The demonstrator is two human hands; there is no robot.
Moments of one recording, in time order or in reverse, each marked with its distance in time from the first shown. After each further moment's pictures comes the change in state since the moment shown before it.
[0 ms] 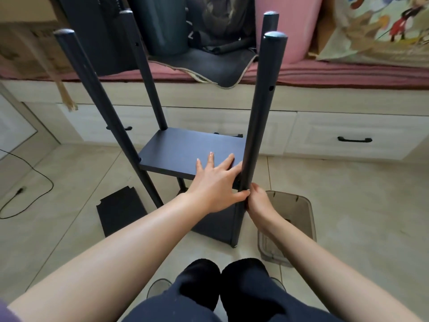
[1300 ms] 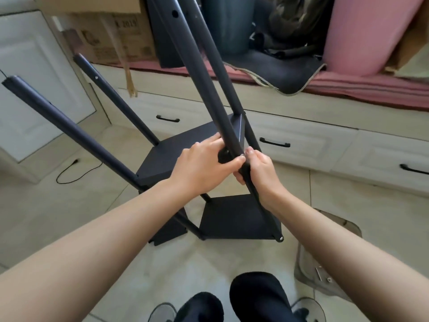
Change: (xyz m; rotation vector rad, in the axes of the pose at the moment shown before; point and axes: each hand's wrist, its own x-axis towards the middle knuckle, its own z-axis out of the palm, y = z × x) left_hand -0.078 -0.100 -0.067 -0.391 0.427 -0.244; right_hand -0.003 -0.085 0.120 -0.050 -0.272 -0.345
